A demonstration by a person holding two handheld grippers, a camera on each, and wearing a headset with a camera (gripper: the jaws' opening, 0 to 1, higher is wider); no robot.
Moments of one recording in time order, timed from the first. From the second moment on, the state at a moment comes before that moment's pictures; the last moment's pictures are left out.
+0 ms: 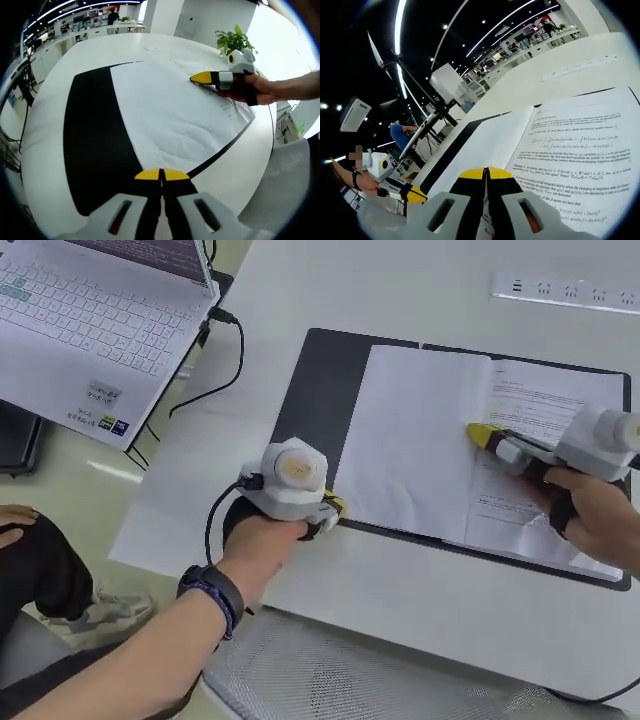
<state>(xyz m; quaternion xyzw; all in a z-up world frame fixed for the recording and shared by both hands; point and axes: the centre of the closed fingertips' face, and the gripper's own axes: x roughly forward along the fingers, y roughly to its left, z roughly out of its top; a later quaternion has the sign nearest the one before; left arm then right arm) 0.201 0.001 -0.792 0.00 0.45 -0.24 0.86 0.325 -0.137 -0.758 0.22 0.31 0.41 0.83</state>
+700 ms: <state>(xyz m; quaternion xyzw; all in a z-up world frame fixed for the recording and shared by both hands) 0.201 0.001 -0.794 0.00 0.45 -0.24 0.86 0.246 -0.135 -0.765 0.20 0.34 0.45 0.80</state>
